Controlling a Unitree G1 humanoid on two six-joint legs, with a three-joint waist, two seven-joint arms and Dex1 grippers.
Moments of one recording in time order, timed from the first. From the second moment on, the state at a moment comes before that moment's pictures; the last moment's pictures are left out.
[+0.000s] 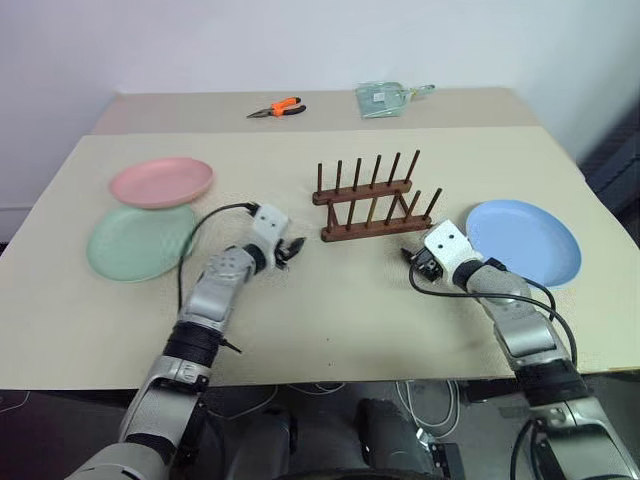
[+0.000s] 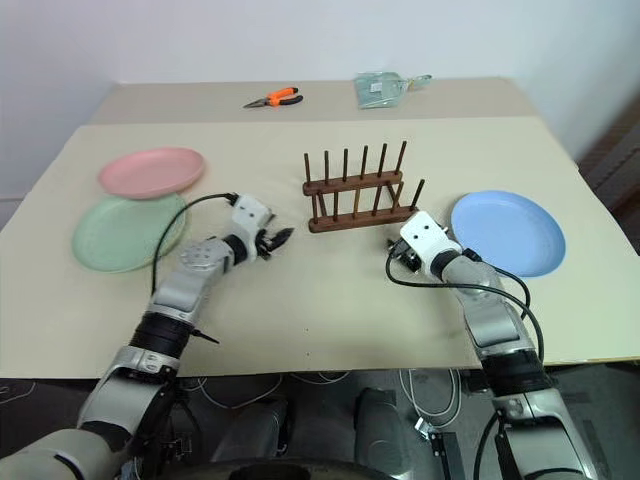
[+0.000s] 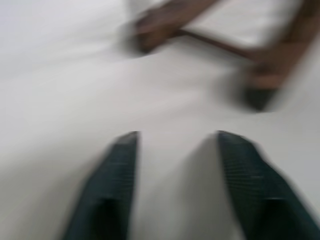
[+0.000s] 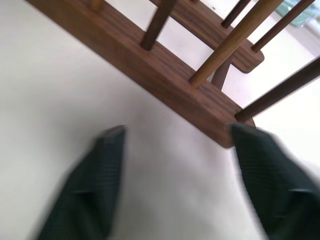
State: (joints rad) left arm -0.55 0.27 -0.05 0.34 -0.04 0.34 -0.42; right arm -0.28 -0.54 0.08 0.06 -0.09 0.20 0.48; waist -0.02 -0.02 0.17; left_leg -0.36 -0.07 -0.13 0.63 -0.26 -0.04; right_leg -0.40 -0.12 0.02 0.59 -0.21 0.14
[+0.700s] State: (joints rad) left arm -0.77 0.04 0.80 0.06 -0.56 0.60 0.46; right arm -0.28 -0.52 0.17 0.01 -0.14 0.13 0.54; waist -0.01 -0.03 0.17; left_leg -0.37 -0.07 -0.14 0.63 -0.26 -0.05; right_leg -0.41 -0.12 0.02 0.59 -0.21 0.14
